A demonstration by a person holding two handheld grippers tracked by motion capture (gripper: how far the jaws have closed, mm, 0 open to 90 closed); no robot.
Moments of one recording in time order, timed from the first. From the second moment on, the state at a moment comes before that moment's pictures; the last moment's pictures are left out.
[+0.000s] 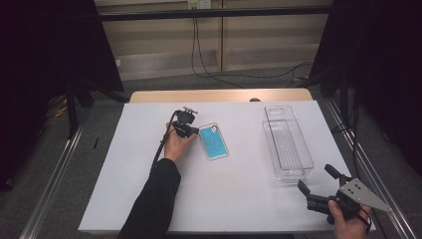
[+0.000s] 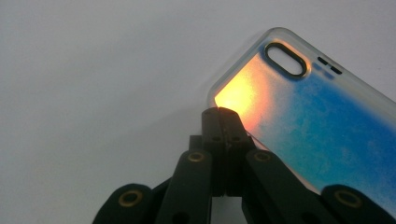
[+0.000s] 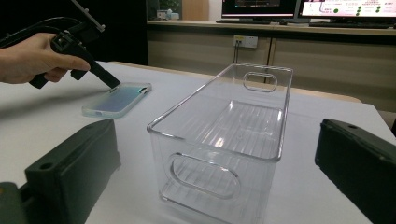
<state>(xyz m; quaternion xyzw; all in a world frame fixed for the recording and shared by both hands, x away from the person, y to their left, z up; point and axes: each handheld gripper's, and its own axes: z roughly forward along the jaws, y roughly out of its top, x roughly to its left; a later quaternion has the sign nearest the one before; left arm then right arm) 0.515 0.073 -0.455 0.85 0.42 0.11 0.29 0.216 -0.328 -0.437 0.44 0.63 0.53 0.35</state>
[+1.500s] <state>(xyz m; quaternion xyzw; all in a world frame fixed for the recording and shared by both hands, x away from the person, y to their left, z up) 0.524 0.049 -0.462 0.84 0.42 0.12 0.33 0.216 -0.329 -0.438 0.44 0.63 0.53 0.35</state>
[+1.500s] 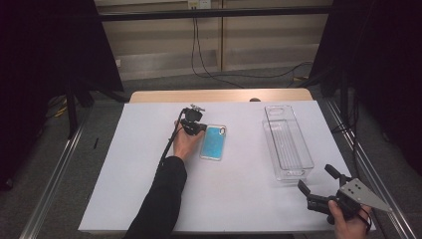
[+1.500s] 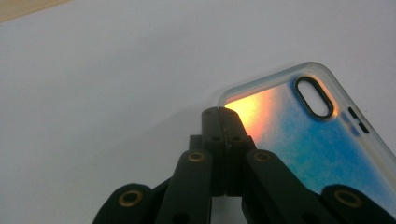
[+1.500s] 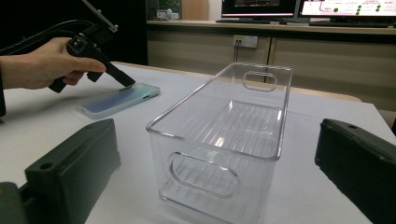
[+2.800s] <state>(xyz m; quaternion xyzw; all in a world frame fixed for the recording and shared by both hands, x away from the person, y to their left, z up) 0.514 0.088 -0.434 0.79 0.44 0.17 0.39 0.215 -0.329 -0.437 0.44 0.63 0.53 0.35</state>
